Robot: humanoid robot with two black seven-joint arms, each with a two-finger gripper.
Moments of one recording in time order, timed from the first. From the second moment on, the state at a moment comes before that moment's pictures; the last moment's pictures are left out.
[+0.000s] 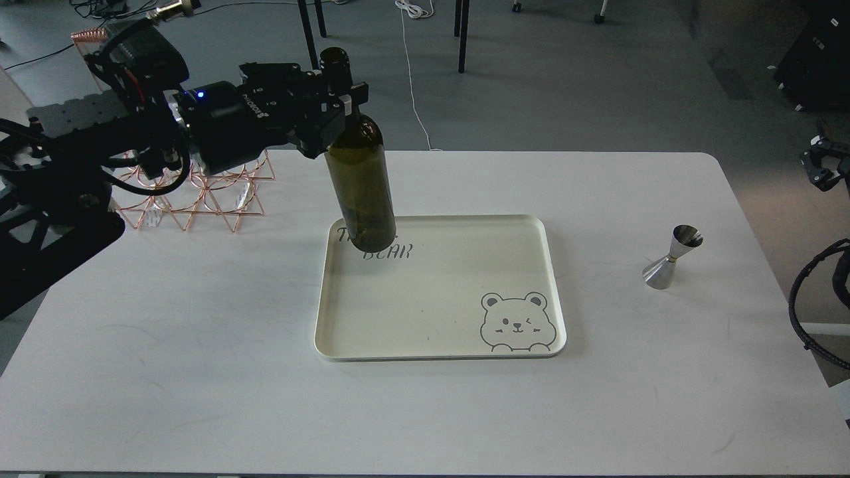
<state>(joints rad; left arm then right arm) -0.92 0.85 -0.69 -1.57 1.77 -0.16 -0.25 0.76 -0.58 0.62 0.36 0.34 0.49 0.40</state>
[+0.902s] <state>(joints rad) -1.01 0.95 -0.65 -1.17 1.76 -0.15 -0.32 0.77 -0.58 0.61 0.36 0.33 0.49 0.40</state>
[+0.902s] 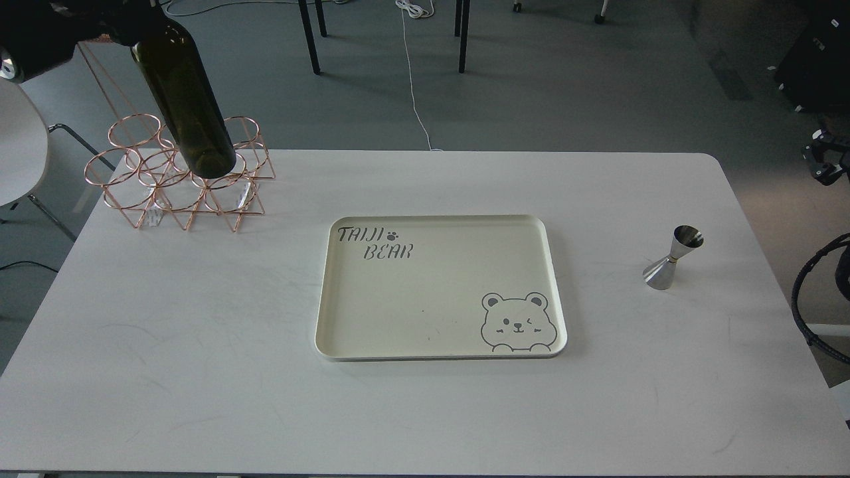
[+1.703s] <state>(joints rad) -1.02 0.91 -0.61 -1.11 1.76 -0.13 -0.32 0.76 -0.58 0.61 0.36 0.33 0.49 0.40</state>
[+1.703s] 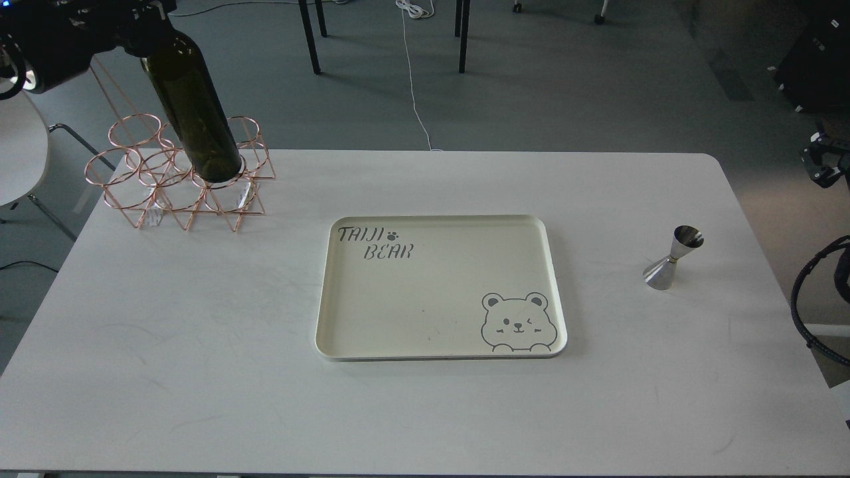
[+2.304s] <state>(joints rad) -1.02 0.86 -0.55 -1.04 1.75 -0.10 -0.32 0.76 -0.58 0.61 0.36 0.33 0.49 0.40</state>
